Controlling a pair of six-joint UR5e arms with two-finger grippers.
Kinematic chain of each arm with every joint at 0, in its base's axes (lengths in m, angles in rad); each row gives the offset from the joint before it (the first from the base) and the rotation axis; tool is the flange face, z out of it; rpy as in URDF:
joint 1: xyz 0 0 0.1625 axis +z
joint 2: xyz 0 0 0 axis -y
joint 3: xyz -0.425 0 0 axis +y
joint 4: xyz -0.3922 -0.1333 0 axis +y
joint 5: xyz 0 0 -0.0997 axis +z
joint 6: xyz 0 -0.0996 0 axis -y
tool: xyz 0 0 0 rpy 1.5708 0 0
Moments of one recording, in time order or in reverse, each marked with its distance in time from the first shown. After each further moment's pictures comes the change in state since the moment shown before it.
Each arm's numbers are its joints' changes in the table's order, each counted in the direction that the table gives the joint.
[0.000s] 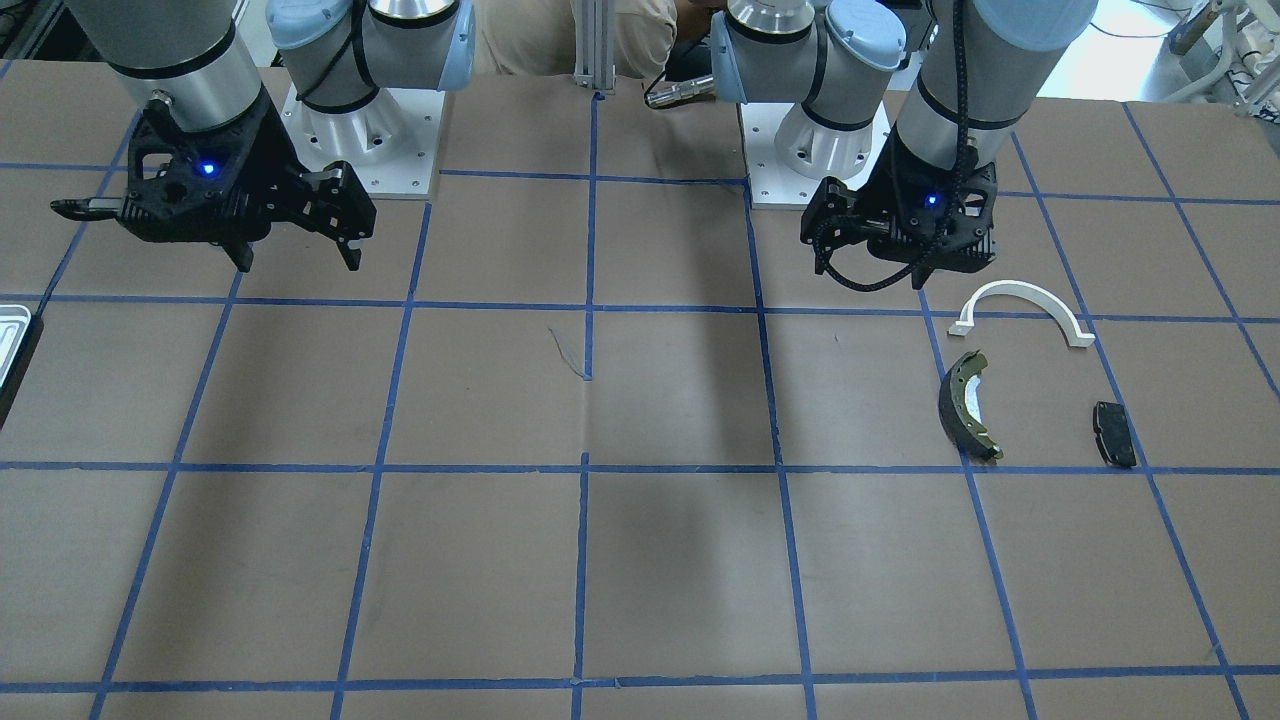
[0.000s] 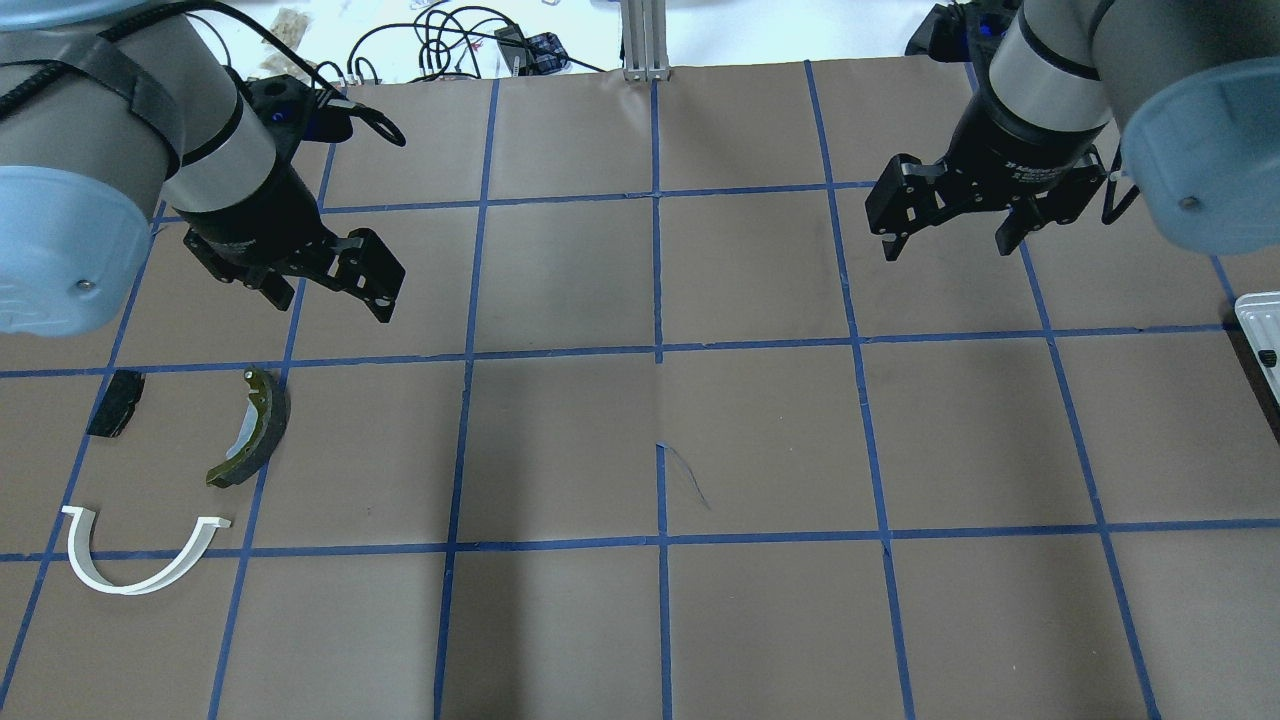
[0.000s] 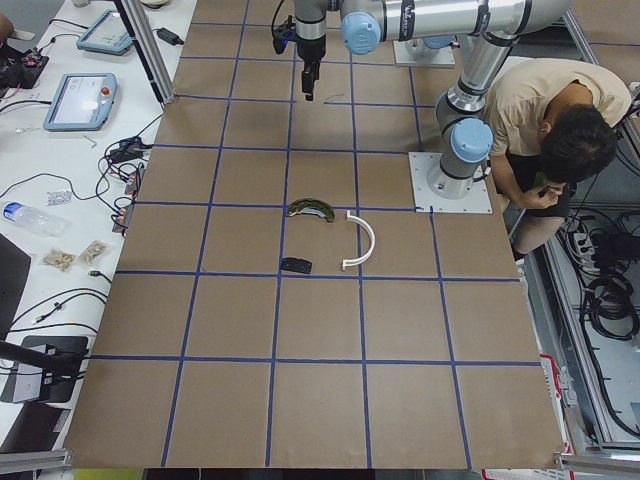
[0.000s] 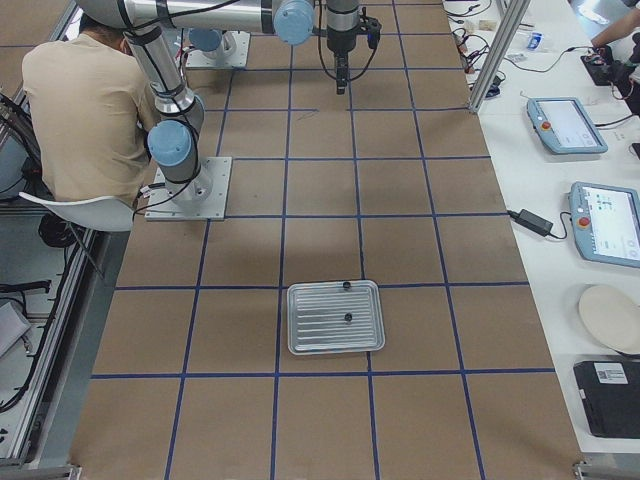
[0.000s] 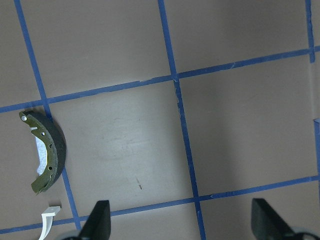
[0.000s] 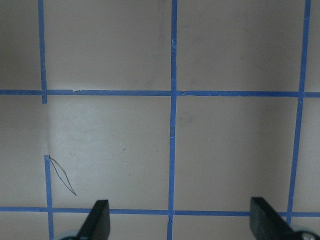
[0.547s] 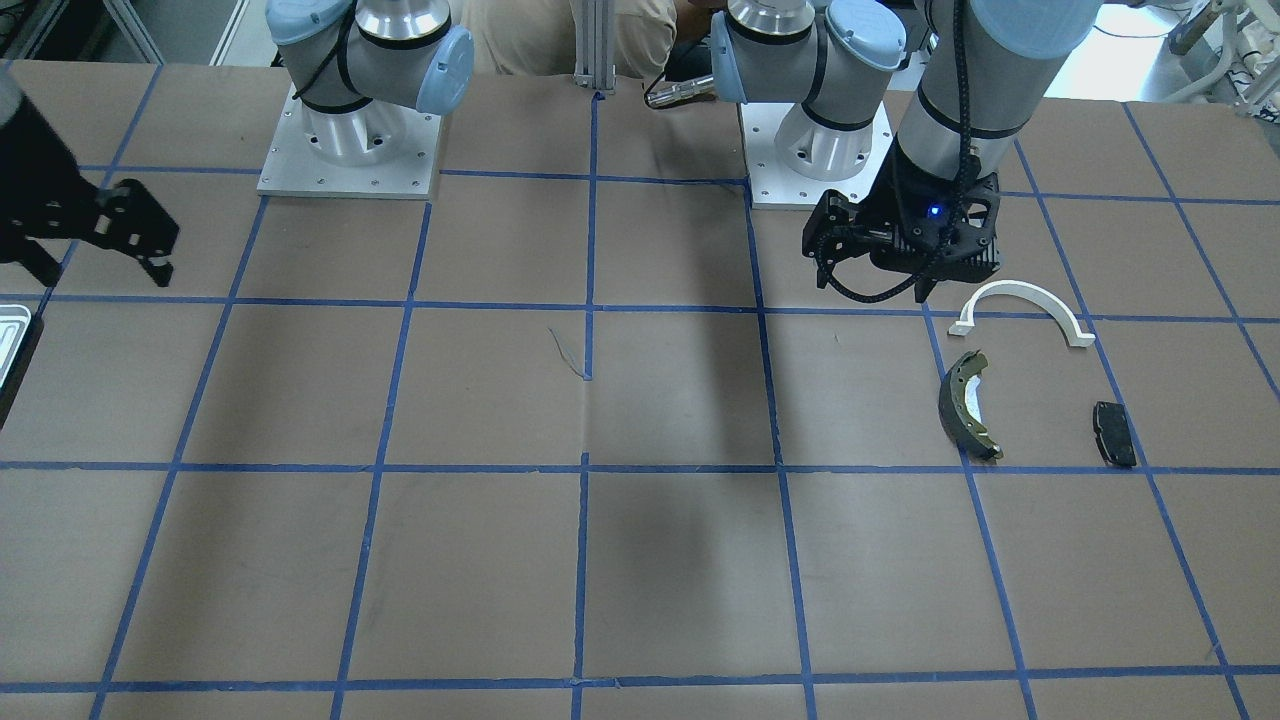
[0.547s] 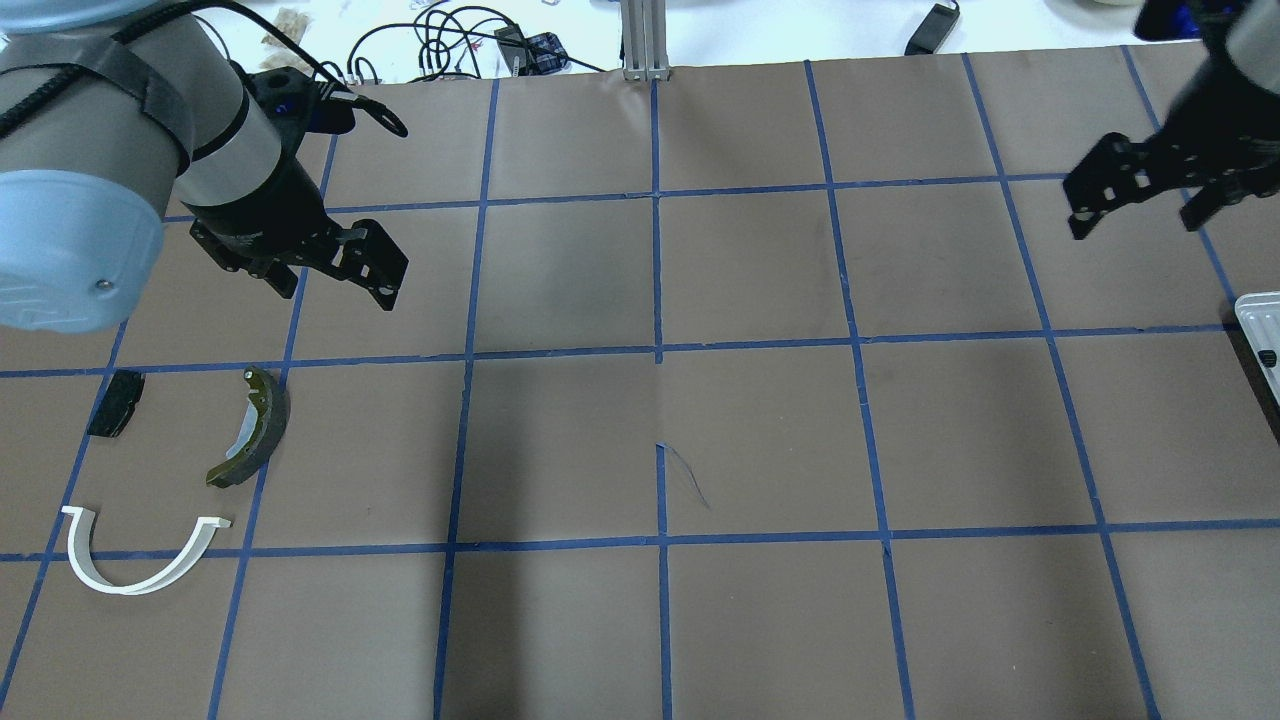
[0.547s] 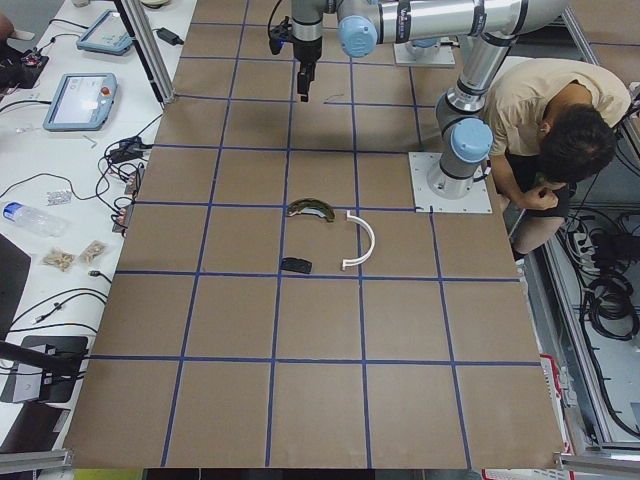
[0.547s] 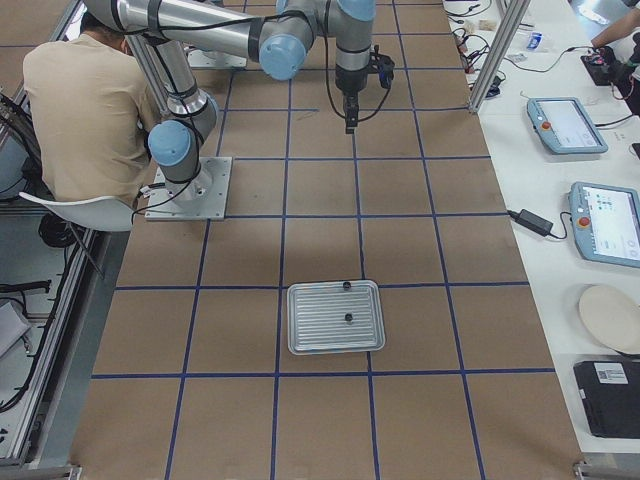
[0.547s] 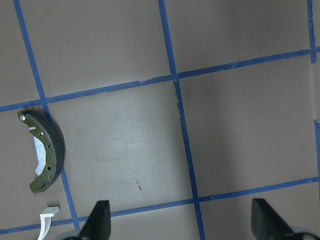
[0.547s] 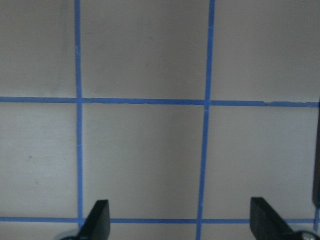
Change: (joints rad) left arm 0.001 -0.013 0.002 -0.054 -0.002 0.000; right arm -0.360 0.019 -0.001 0.016 0.022 -0.343
